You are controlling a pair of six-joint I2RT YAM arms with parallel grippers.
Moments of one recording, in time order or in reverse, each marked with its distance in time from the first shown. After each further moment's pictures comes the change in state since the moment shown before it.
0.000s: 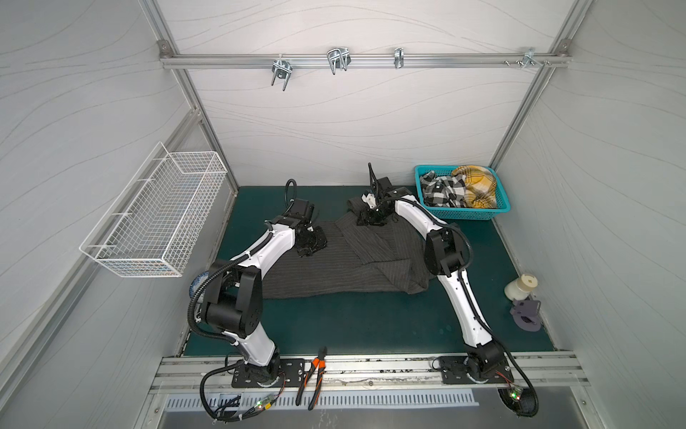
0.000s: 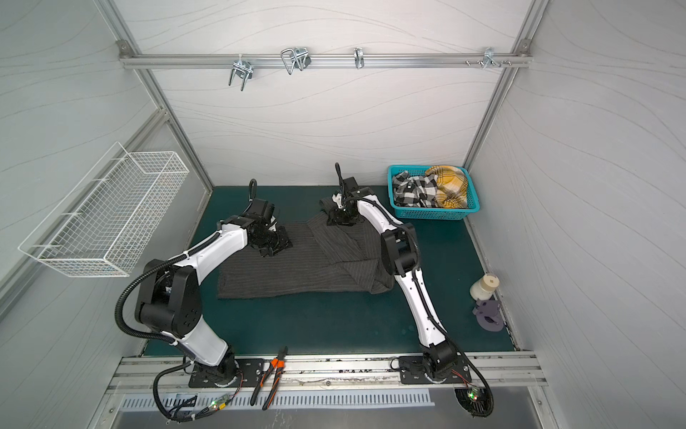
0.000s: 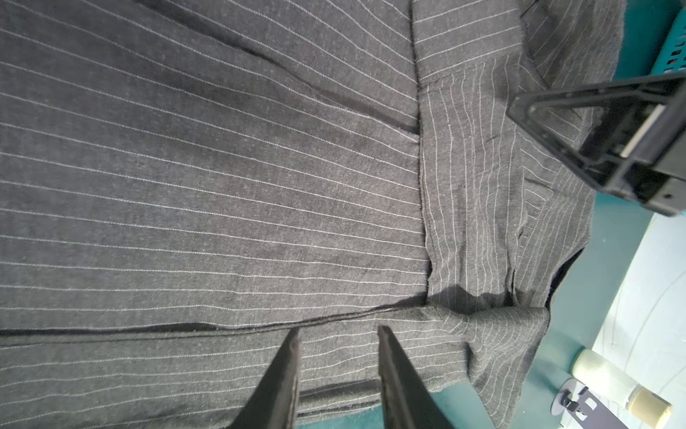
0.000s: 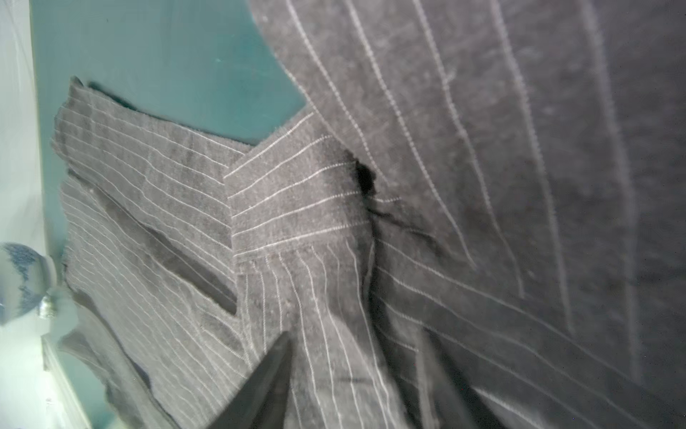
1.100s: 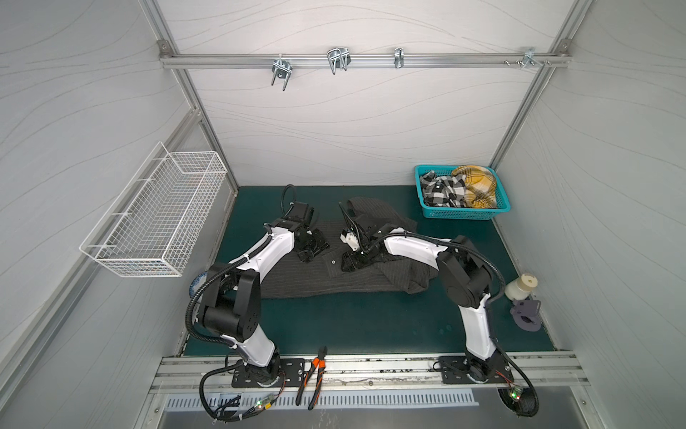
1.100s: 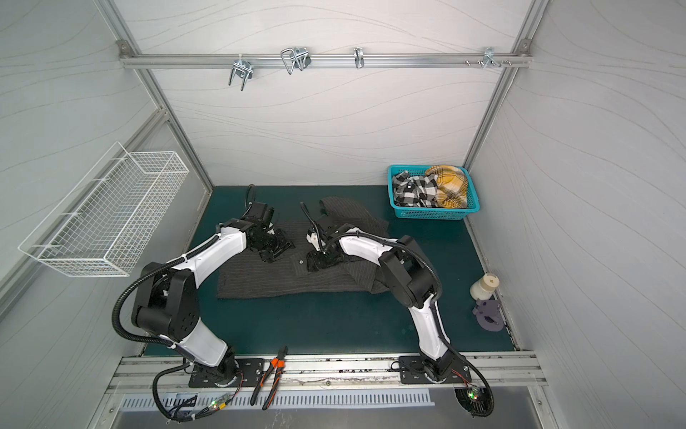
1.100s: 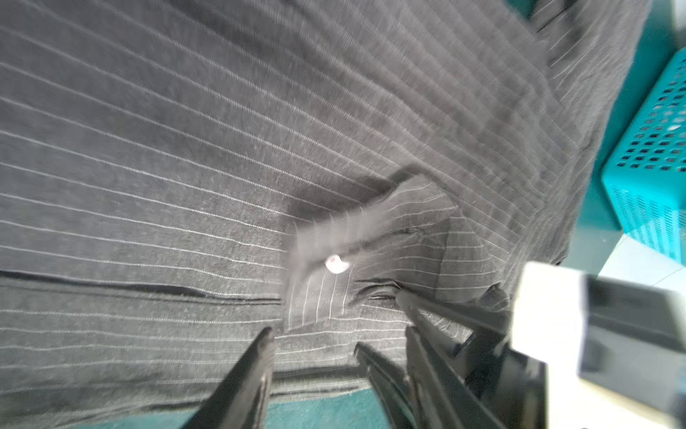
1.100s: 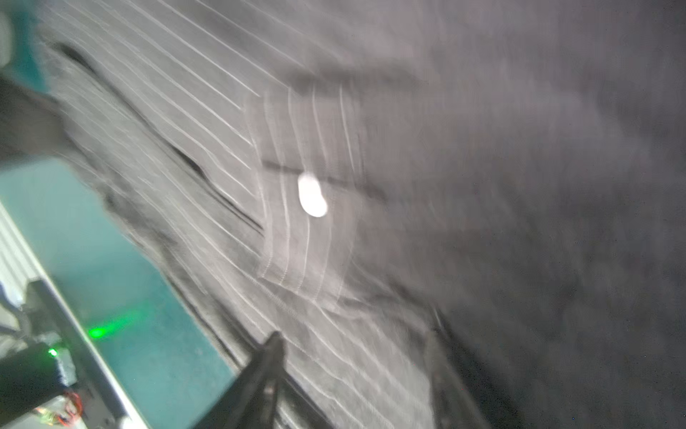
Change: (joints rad) left arm -0.010 -0.026 -0.059 0.016 0.031 -0.170; right arm 0.316 -0.578 -0.935 0.305 0.145 0.047
